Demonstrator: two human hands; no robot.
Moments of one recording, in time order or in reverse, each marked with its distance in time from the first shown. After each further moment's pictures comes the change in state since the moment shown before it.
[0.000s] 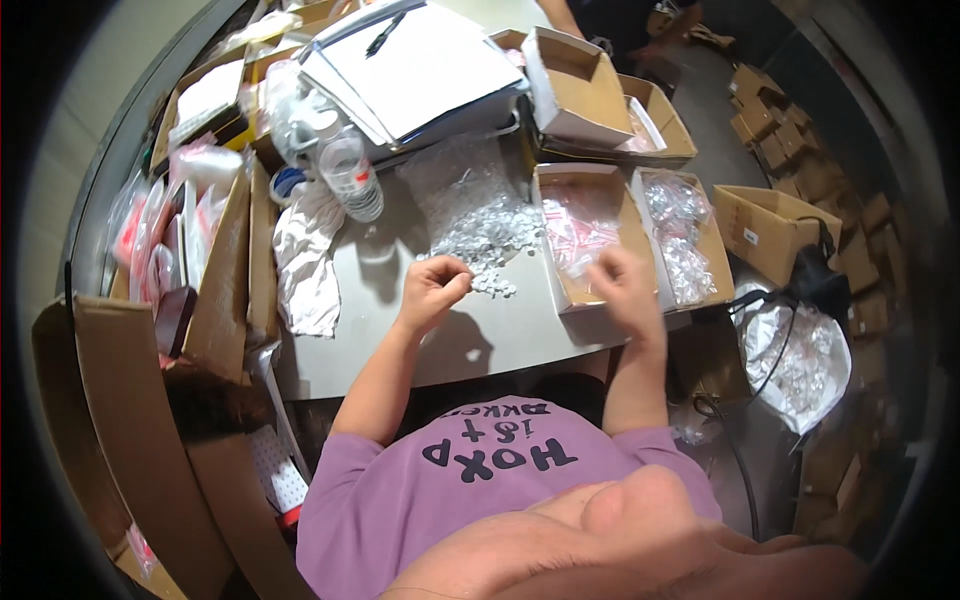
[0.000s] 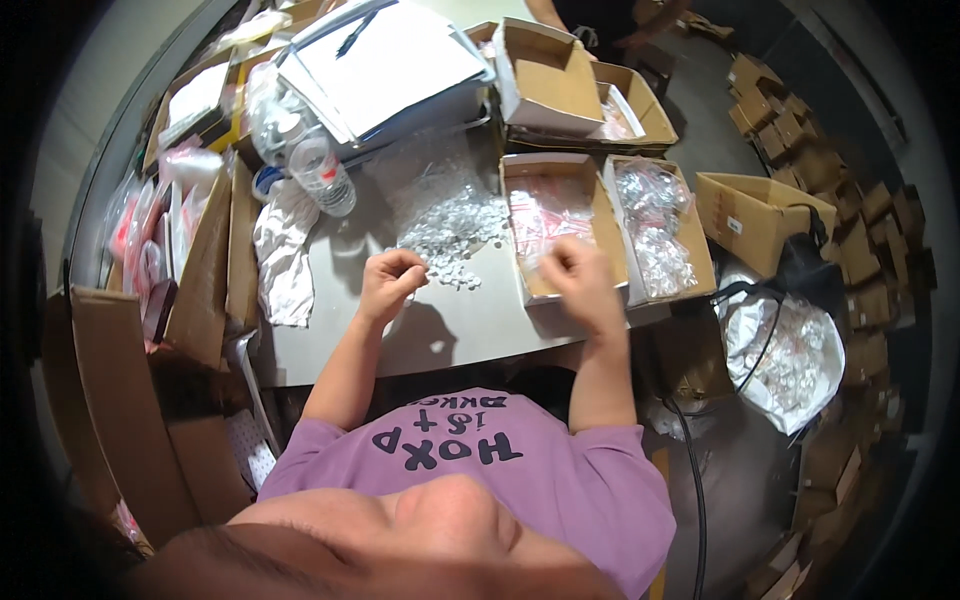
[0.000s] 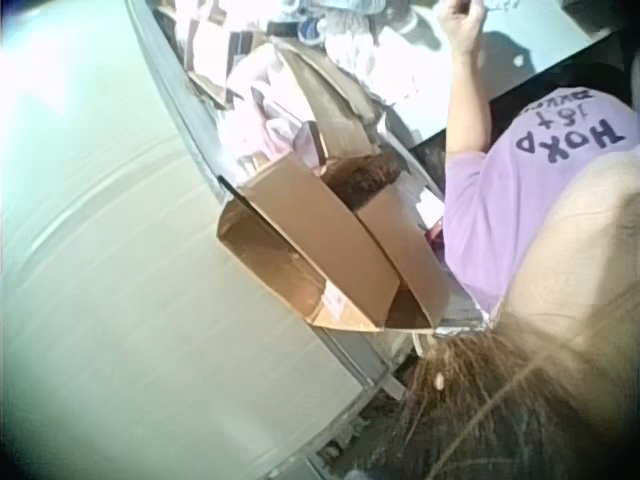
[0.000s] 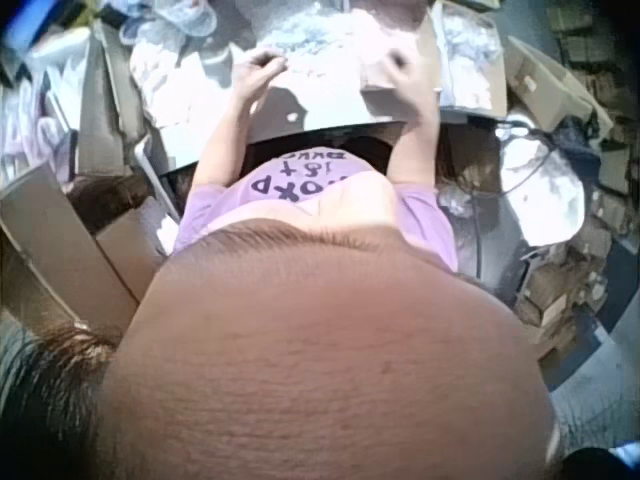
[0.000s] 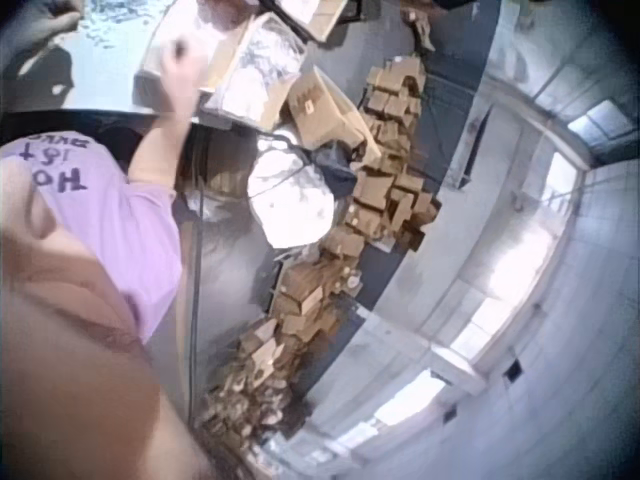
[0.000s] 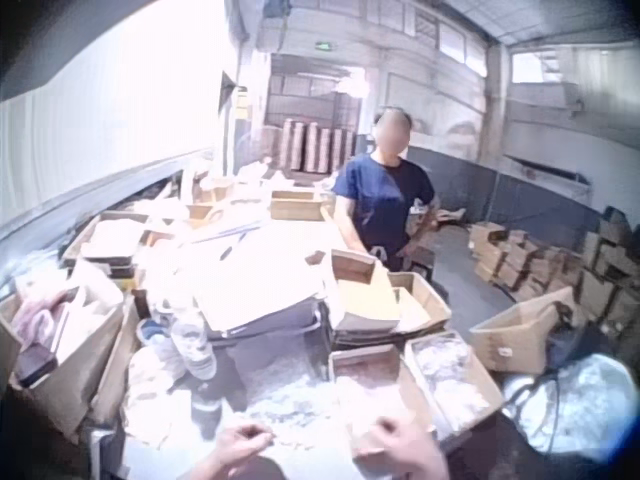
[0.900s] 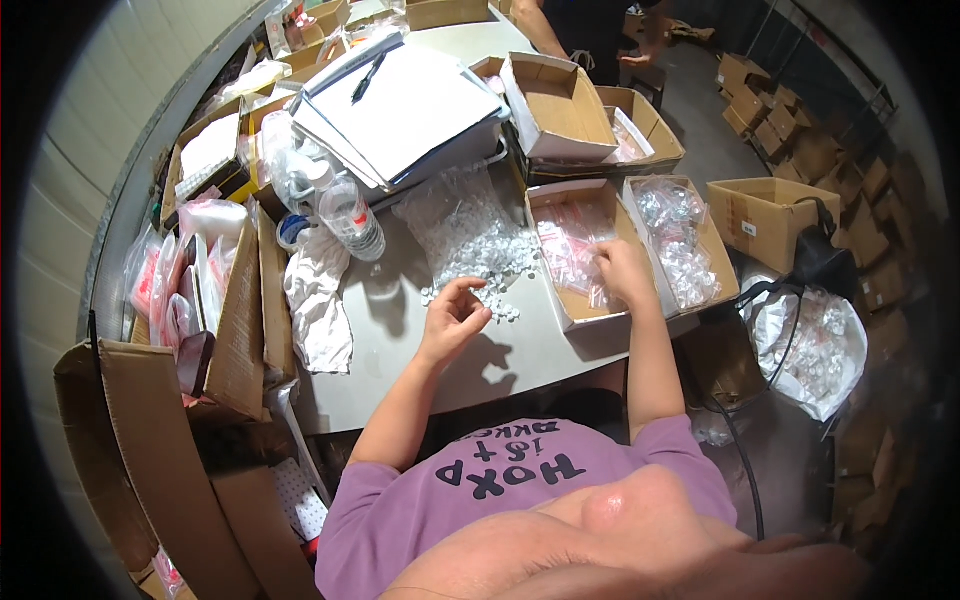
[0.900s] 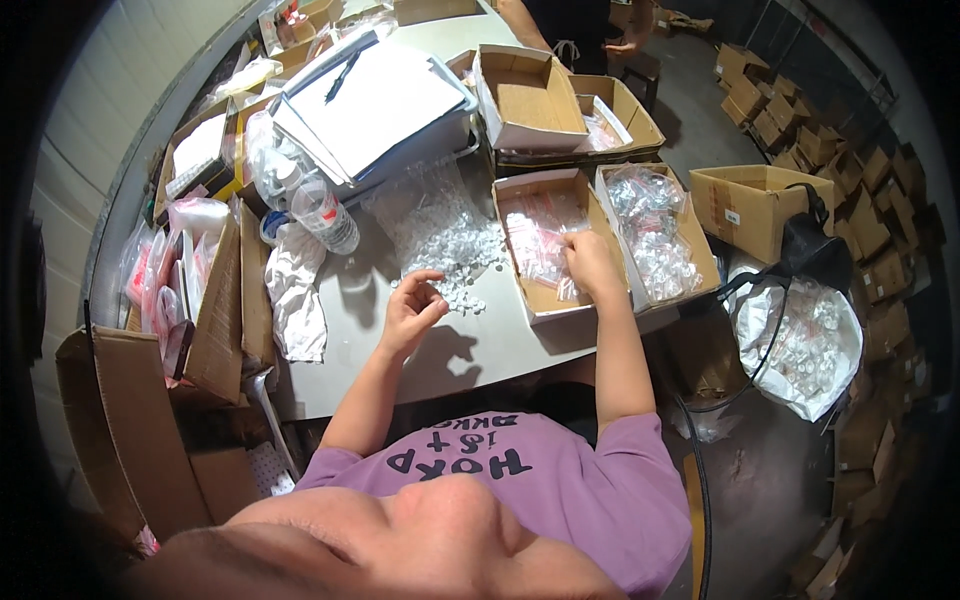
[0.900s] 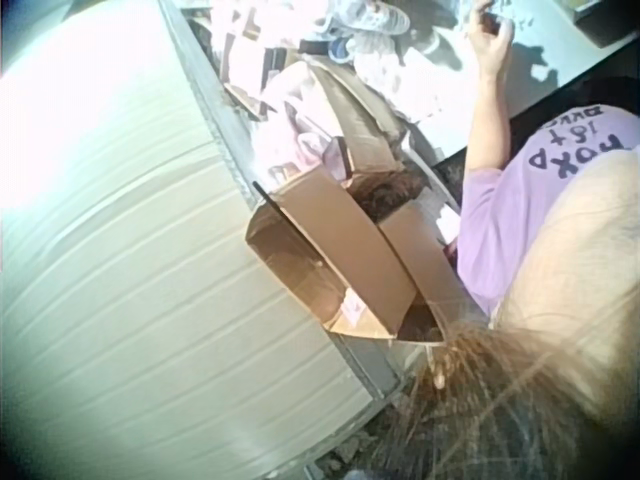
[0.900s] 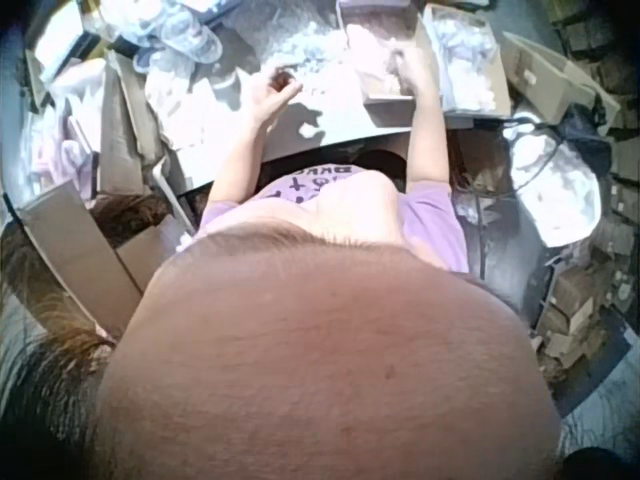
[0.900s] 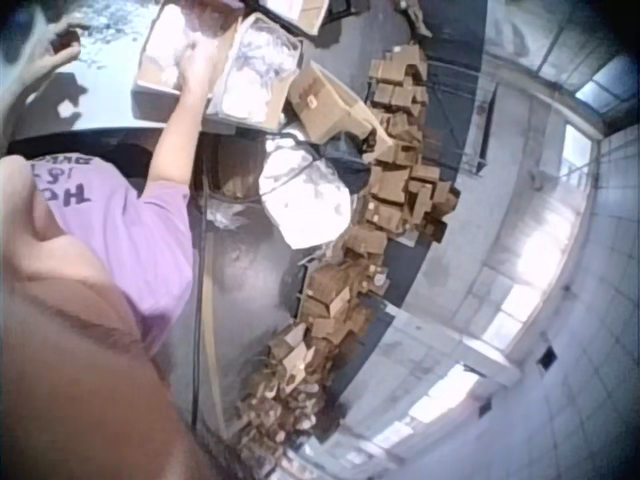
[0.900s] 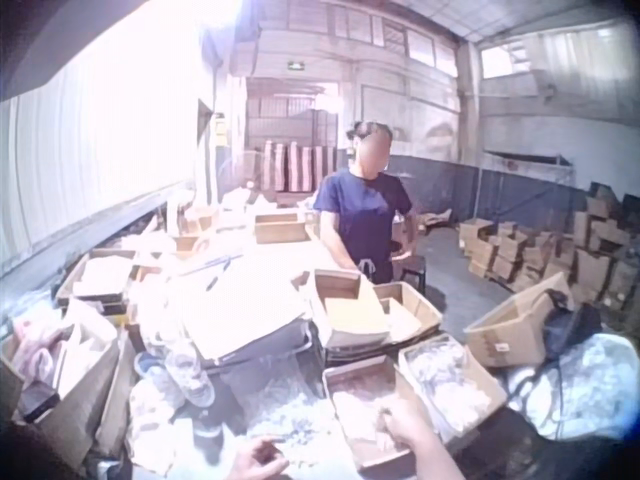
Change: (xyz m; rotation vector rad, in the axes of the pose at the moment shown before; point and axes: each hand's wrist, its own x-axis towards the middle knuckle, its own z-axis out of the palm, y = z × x) left_hand 0.007 0.002 0.015 -0.159 -0.109 -0.057; right_hand 0.049 0.061 -0.011 -0.342 -0.049 0.304
